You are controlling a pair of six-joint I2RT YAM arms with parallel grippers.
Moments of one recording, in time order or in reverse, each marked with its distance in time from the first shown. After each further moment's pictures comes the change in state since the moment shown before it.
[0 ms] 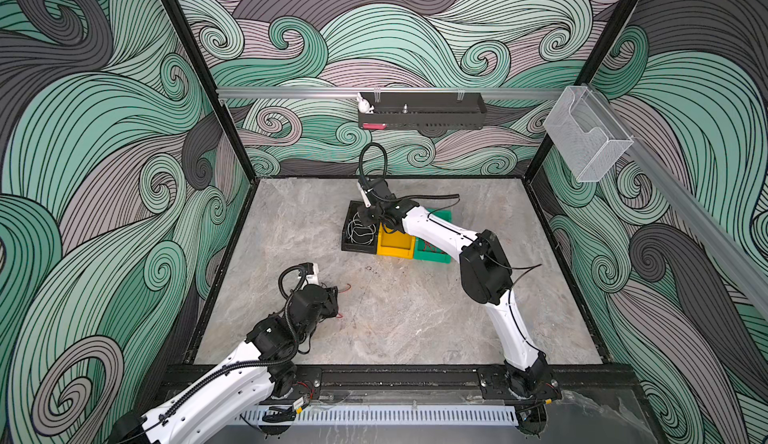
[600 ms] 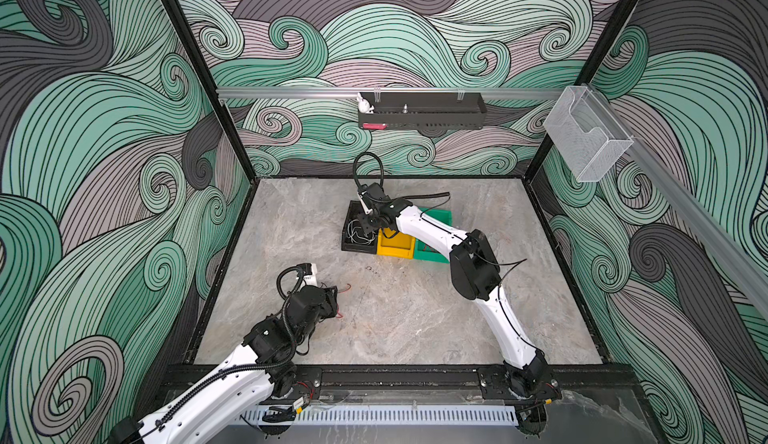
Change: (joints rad) left arm 0.000 -0.023 -0.002 -0.019 -0.002 -0.008; right arm -0.001 0.078 0.106 -0.183 -0.005 0.034
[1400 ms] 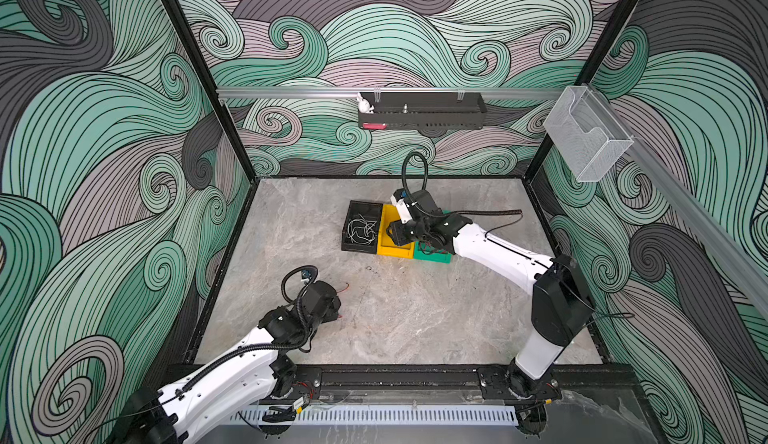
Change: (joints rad) left arm 0.005 0.224 0.030 -0.073 0.028 -0.085; right arm -0.050 -0.695 -0.804 0.240 -0.181 0.081
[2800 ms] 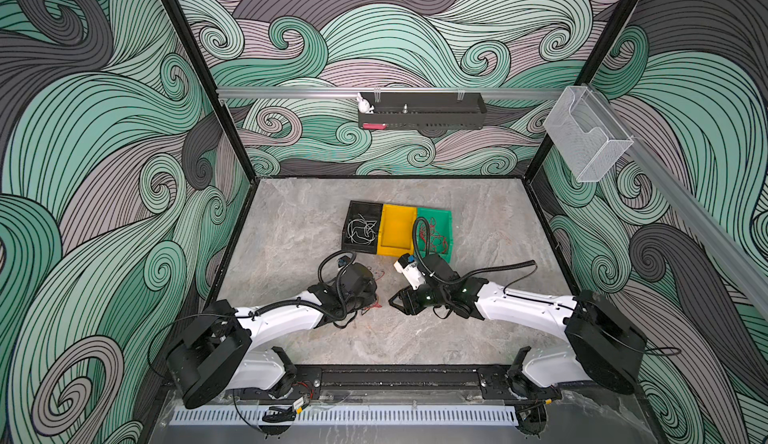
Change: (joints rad) left arm -0.113 0.535 0.224 0.360 0.214 -0.298; right arm 0.188 -0.258 -0.635 0.348 -0.262 0.151
